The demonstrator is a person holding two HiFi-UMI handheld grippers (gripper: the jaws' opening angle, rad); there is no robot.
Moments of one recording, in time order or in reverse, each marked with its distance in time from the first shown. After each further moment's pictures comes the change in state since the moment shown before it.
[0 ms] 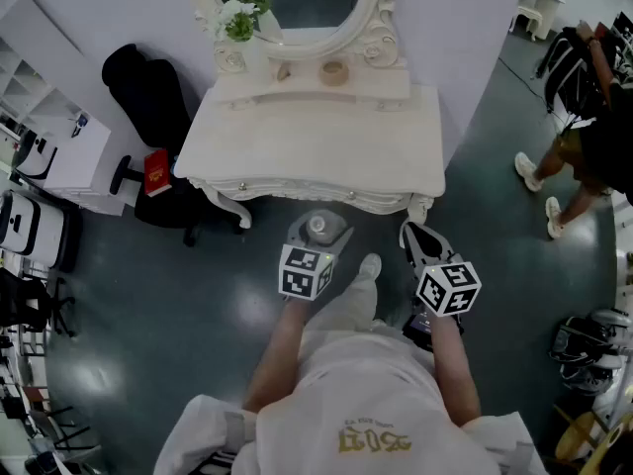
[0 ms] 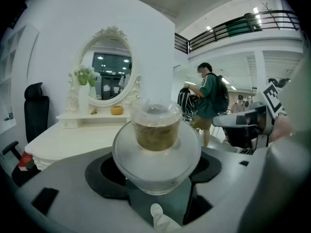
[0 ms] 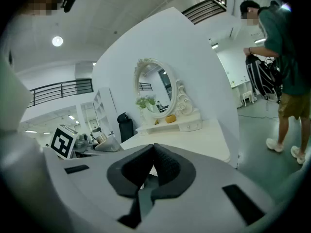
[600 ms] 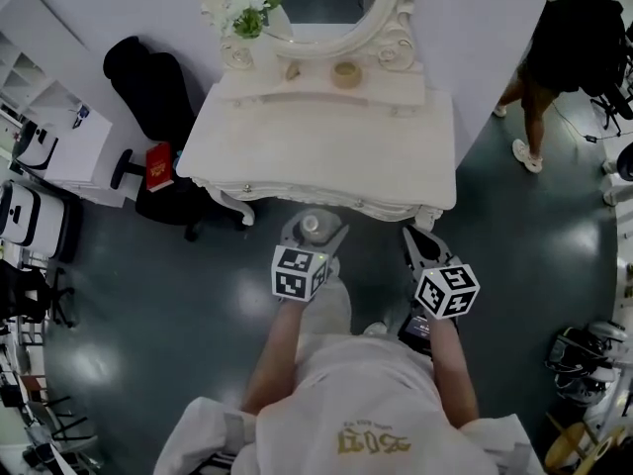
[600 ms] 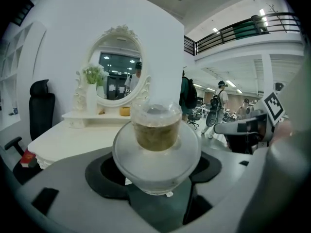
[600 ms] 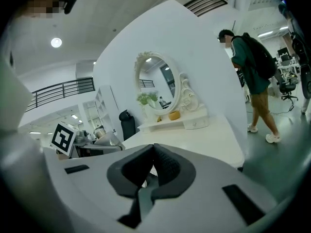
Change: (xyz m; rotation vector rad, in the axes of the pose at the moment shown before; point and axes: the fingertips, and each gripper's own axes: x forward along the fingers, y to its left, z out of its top) left arm 0.011 0.044 0.016 -0.055 -0.018 0.043; right arm 0.046 -0.003 0.005 0.007 0.046 0.041
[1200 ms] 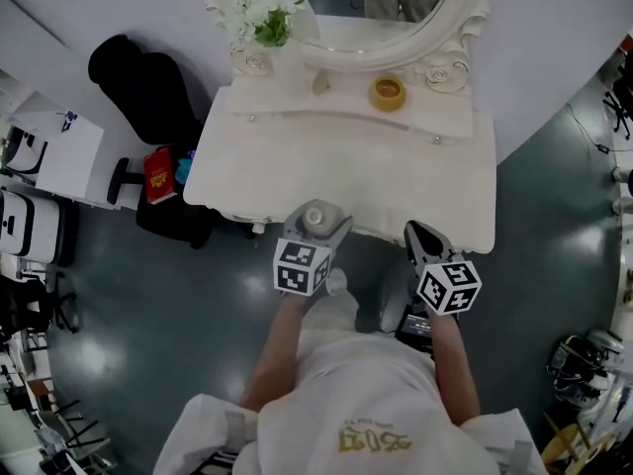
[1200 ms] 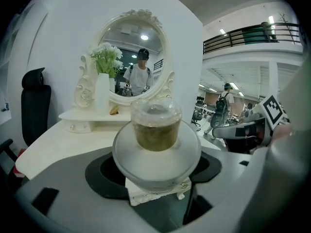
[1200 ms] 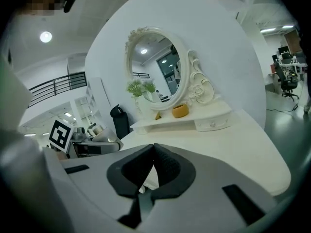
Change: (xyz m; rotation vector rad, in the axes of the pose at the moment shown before) left arm 0.077 0.160 0.034 -0.044 0.038 -0.029; right arm 0.181 0.001 0.021 0.025 0.074 -0.041
